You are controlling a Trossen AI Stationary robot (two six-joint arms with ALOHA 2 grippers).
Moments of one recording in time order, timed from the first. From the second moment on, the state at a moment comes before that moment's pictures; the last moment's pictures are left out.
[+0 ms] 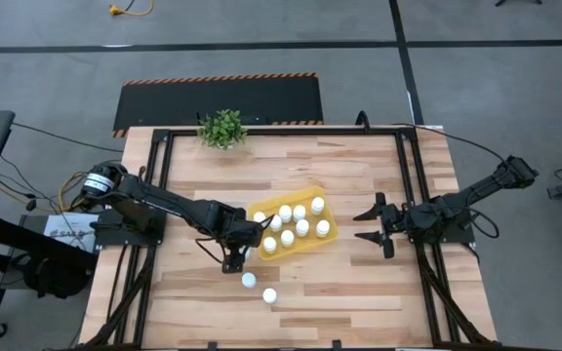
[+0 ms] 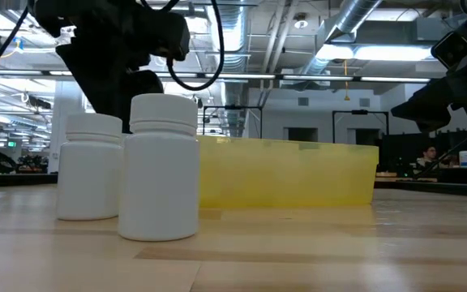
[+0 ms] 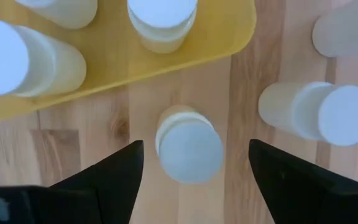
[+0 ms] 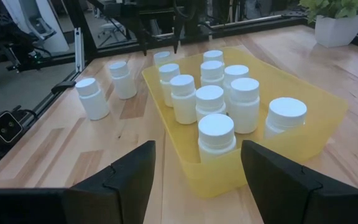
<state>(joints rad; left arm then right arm) -0.23 1.64 1.14 -0.79 0.04 -0.26 0.43 0.35 0.01 0.06 0.37 0.24</state>
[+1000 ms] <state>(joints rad) -0.21 1.64 1.04 -0.68 0.03 -0.26 0.43 0.35 0.01 0.06 0.37 0.24</state>
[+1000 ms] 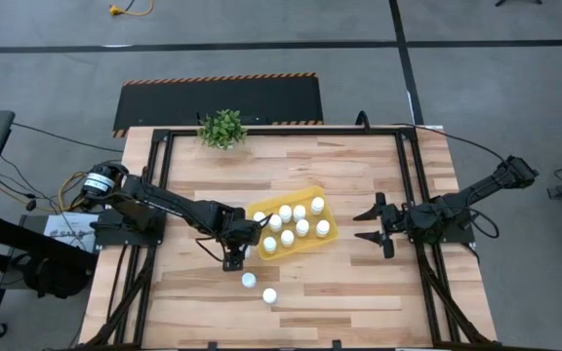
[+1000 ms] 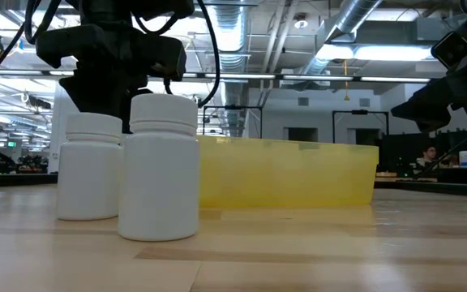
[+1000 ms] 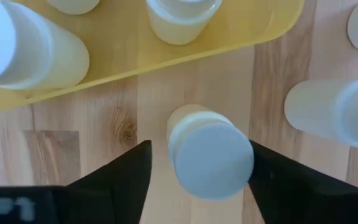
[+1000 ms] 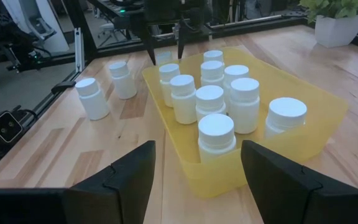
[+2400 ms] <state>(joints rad) -0.17 1.65 1.46 -1.09 -0.11 -0.08 0.43 0.35 0.01 0.06 0.37 0.24</state>
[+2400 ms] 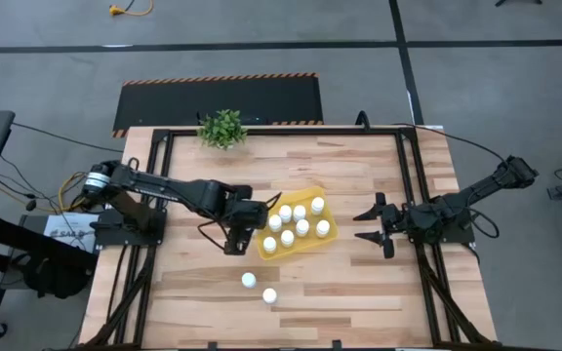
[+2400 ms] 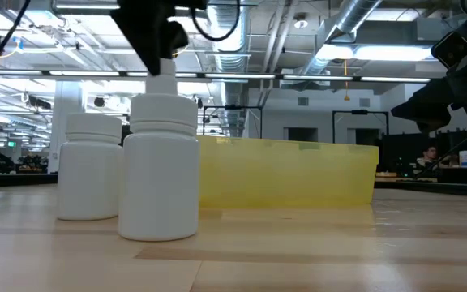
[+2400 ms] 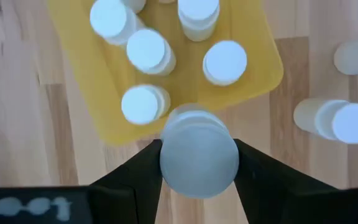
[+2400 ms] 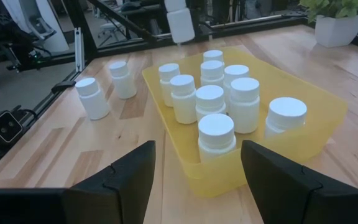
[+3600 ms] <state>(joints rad) -0.14 1.77 1.49 -0.99 -0.12 -0.02 0.43 0.35 0.01 0.06 0.37 0.24</state>
